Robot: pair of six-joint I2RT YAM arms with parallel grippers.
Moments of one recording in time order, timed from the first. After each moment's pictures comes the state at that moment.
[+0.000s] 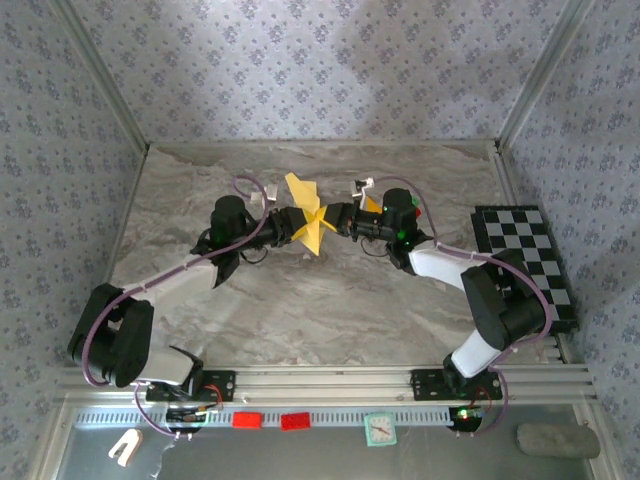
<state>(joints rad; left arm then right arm) -0.48 1.38 0.72 0.48 0.69 -1.18 0.49 1.60 0.81 0.71 -0.76 1.23</state>
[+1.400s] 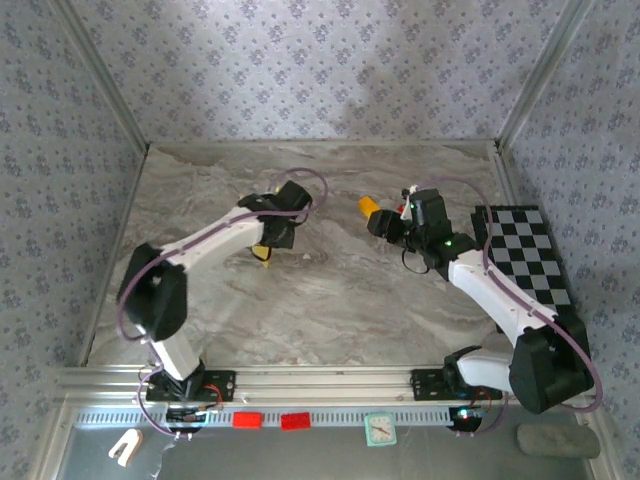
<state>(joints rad) -0.70 1.75 1.38 -0.92 -0.43 -0.51 0.37 1.23 0.85 -0.26 -0.18 0.63</state>
